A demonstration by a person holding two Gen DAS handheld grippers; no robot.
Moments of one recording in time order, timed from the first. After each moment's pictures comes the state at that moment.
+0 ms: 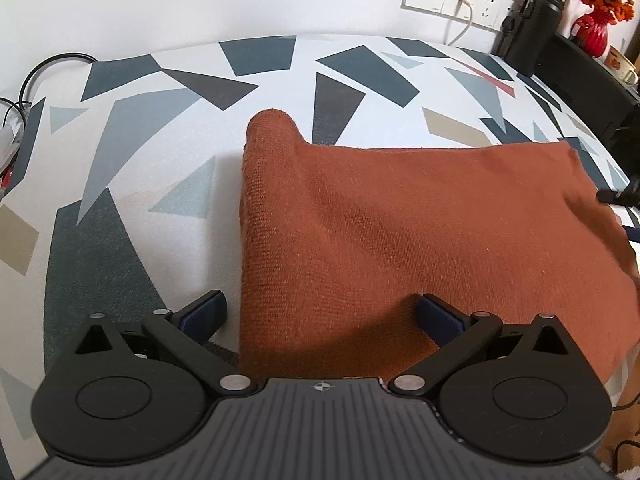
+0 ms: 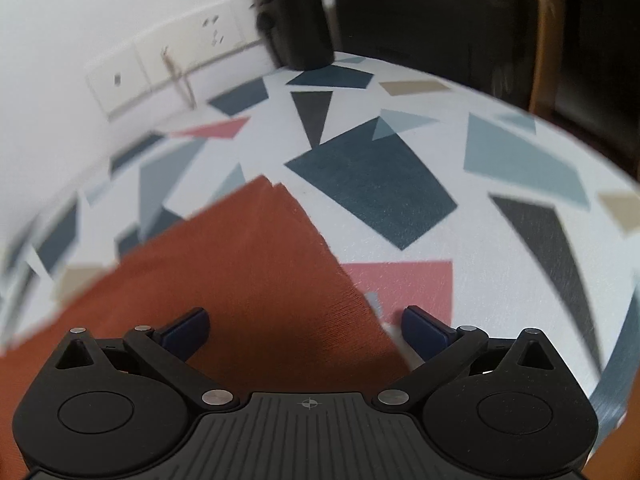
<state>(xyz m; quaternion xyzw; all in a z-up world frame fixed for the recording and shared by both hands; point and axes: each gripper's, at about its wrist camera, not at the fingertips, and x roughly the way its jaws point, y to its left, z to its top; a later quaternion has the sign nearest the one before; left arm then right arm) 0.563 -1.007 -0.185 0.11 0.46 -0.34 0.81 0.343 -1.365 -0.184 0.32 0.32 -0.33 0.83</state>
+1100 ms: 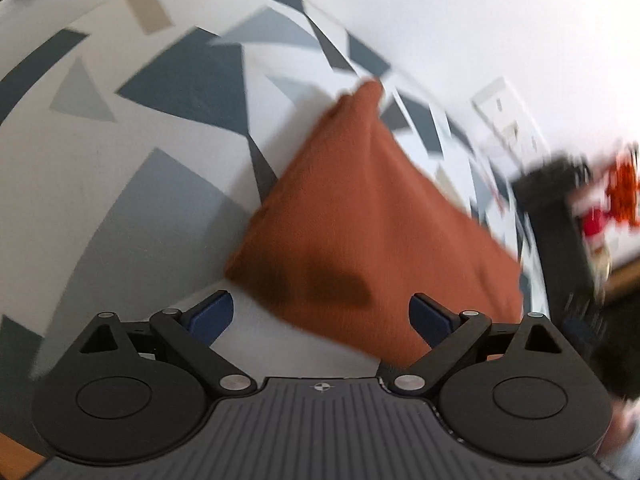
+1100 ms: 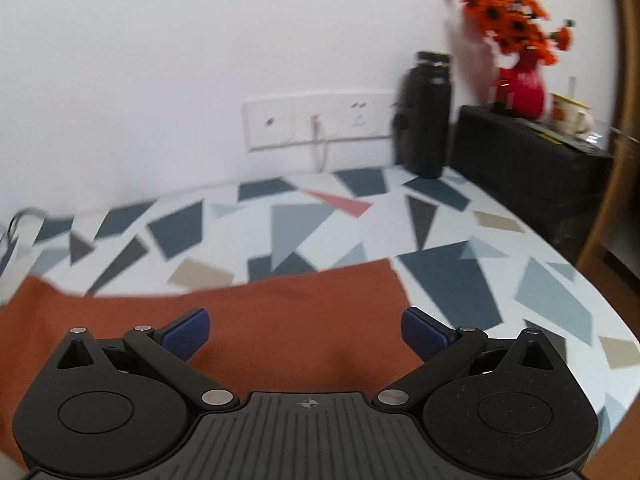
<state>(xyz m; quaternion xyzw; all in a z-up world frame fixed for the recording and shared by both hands) 0.486 -0.906 -0.191 -0.24 0.51 -0.24 0.79 0.348 -1.273 -0.113 0.11 0.30 -0.23 0.92</state>
